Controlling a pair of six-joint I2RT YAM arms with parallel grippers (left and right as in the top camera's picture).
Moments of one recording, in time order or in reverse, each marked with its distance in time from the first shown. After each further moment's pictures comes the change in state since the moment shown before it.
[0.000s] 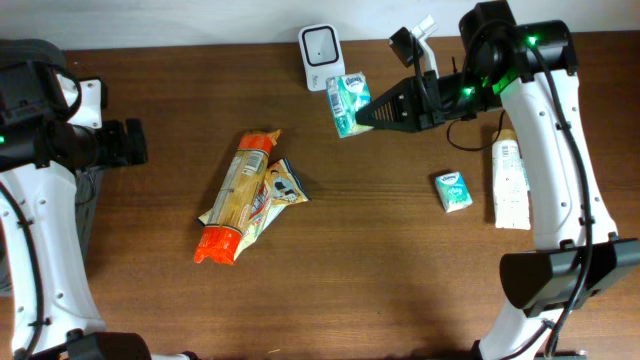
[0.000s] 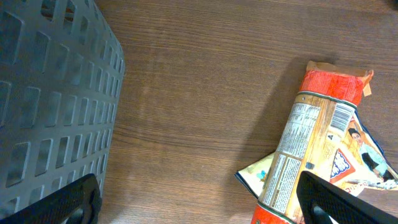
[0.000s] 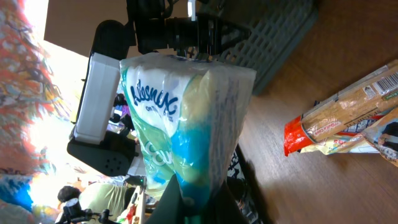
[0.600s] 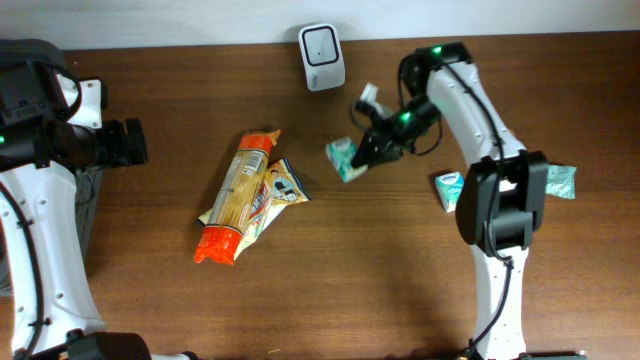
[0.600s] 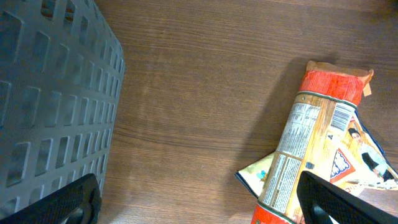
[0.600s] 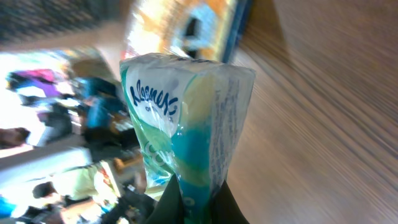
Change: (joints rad) left arm 0.000 0.000 0.000 0.000 0.000 0.000; right arm 0.040 0.430 -0.003 0.000 0.459 -0.047
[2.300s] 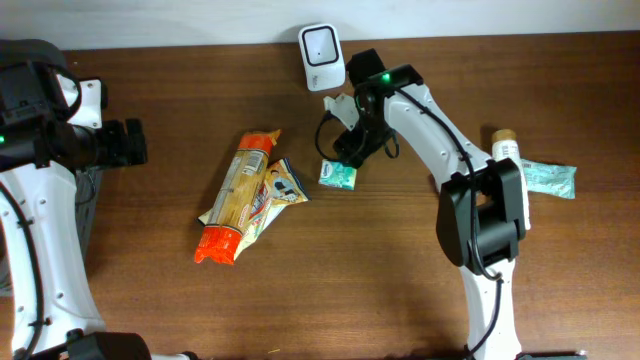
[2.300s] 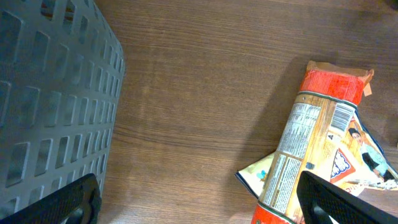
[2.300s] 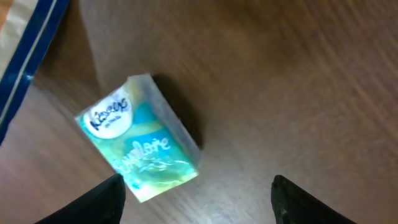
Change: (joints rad) left arm 0.000 0.000 0.000 0.000 0.000 0.000; right arm 0.189 -0.080 -0.187 0.560 0.731 -0.043
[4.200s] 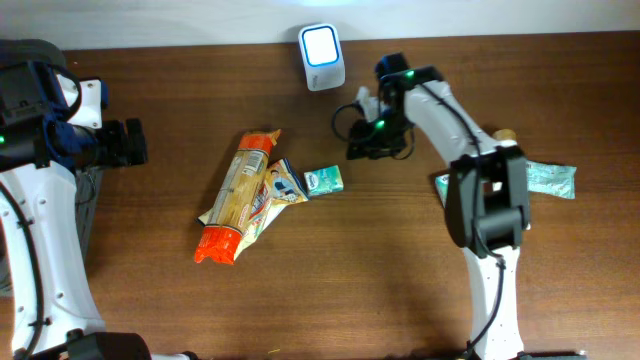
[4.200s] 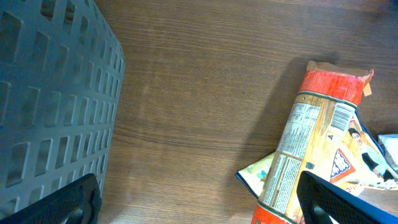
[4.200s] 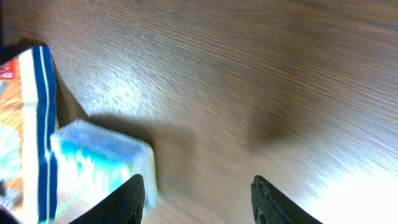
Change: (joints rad) left arm 0.000 0.000 0.000 0.000 0.000 0.000; right arm -0.118 0.086 0.006 -0.003 -0.266 0.444
